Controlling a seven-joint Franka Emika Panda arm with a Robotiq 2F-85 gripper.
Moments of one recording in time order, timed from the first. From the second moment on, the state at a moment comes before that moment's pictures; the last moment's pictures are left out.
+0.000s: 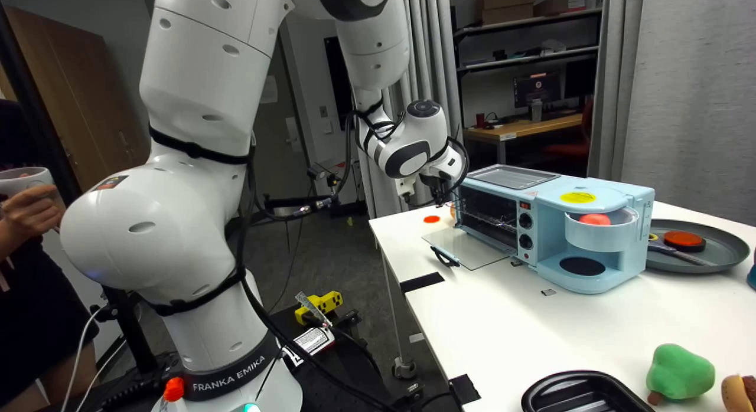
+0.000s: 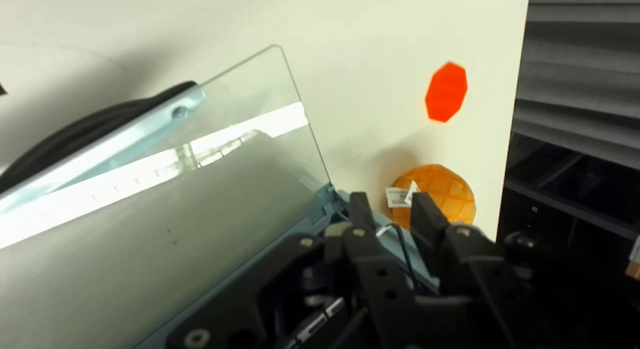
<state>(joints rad) -0.31 0.52 0.78 -2.26 0.34 3.21 0.43</state>
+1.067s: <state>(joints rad) 0.05 0.39 0.28 -2.21 0.36 2.86 0.43</state>
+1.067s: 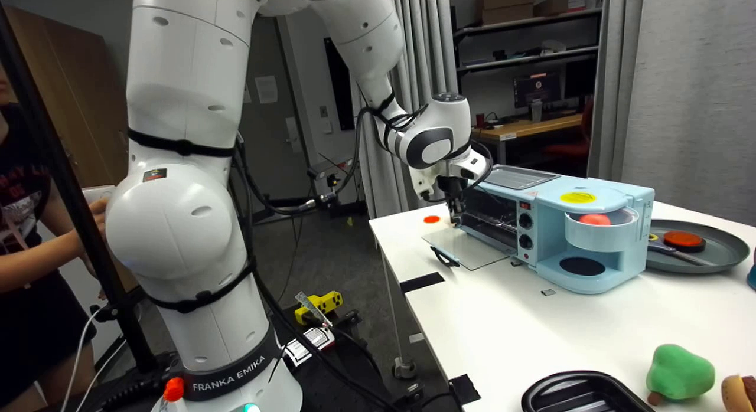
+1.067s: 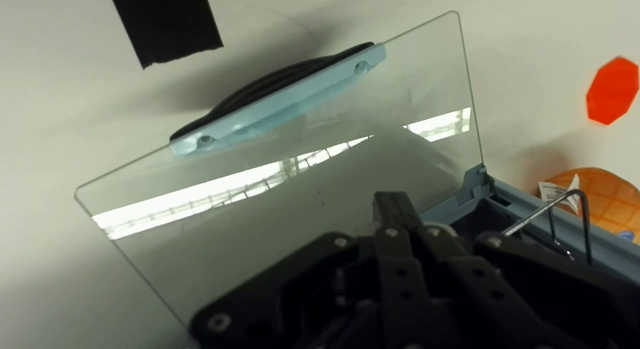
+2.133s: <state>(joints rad) 0.31 0.54 -0.01 -1.96 0.18 2.86 0.50</state>
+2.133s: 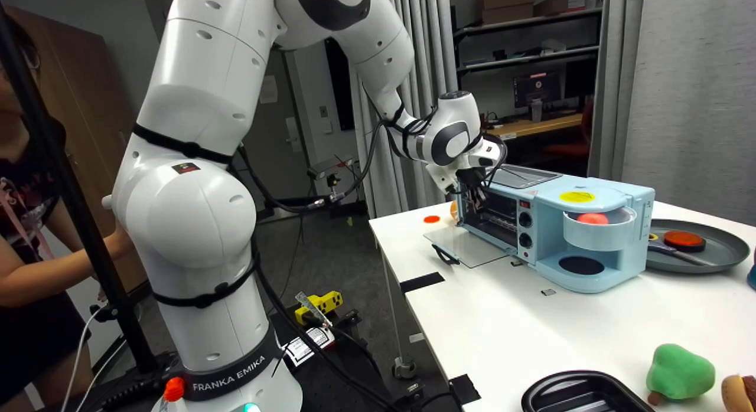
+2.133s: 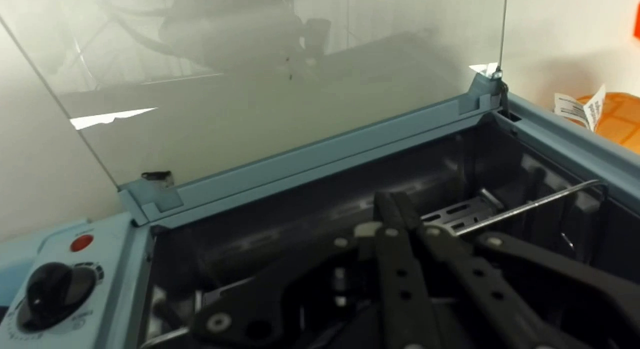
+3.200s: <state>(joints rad) 0.34 0.47 0.03 -2.03 0.20 2.86 0.52</state>
